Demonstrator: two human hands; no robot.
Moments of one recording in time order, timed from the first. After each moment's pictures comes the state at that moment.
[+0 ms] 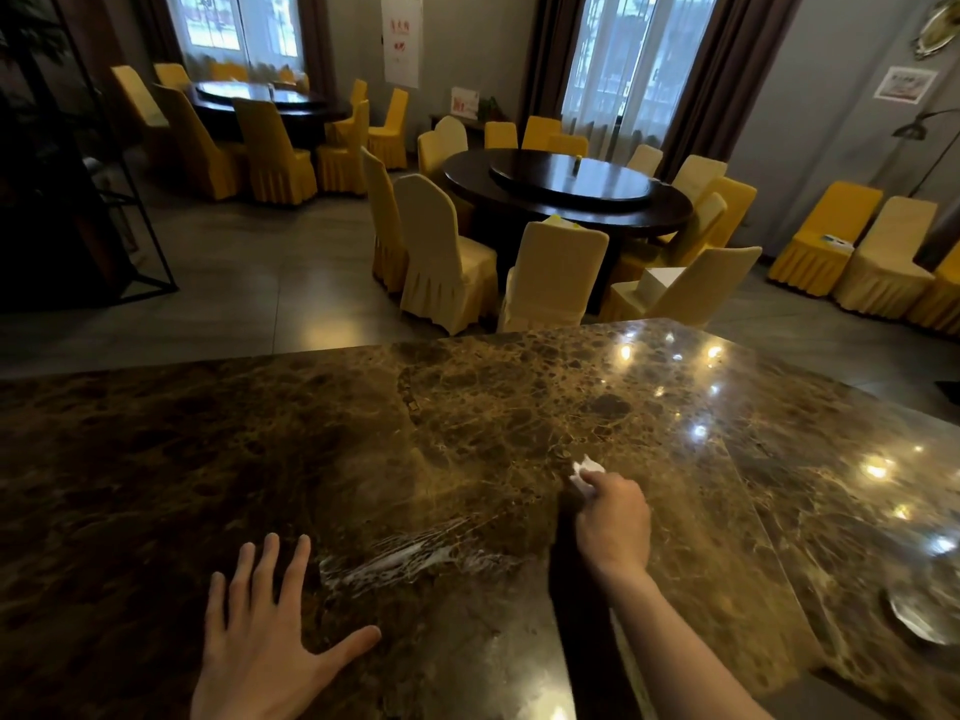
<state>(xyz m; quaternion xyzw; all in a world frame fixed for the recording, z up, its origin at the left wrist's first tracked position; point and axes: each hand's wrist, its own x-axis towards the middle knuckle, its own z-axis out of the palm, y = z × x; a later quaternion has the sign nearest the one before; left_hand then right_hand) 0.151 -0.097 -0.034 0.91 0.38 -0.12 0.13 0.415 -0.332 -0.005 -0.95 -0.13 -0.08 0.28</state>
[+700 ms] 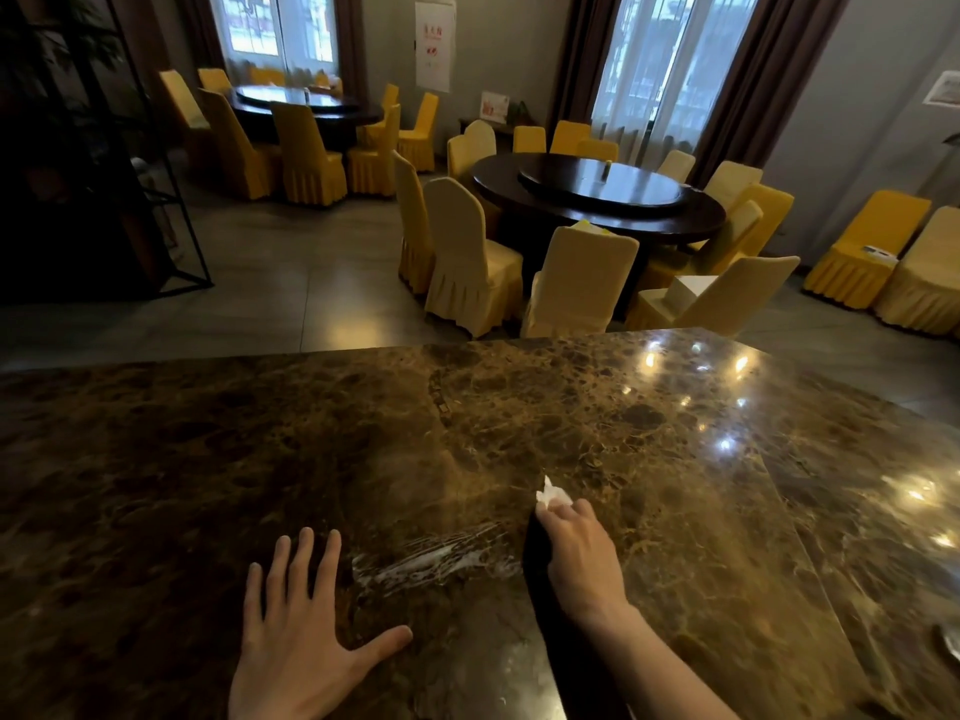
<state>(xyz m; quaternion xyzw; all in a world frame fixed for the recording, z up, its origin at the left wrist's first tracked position) 0.147 -0.092 -0.055 0.92 0.37 -0.07 0.12 0.376 -0.297 -0.026 -0.92 -0.37 -0.01 0.14</state>
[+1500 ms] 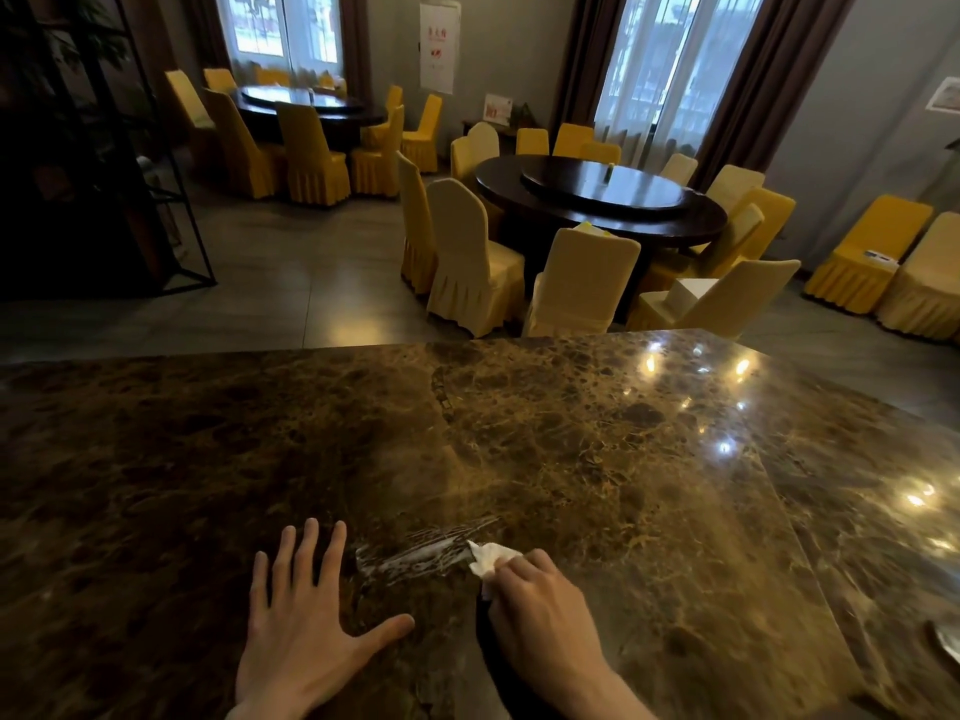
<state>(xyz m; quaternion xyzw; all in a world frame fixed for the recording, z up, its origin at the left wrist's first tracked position) 0.144 -0.089 -0.062 0.92 0.36 -0.04 0.13 0.302 -0.304 -0.034 -0.86 -0.48 -0.02 0.18</state>
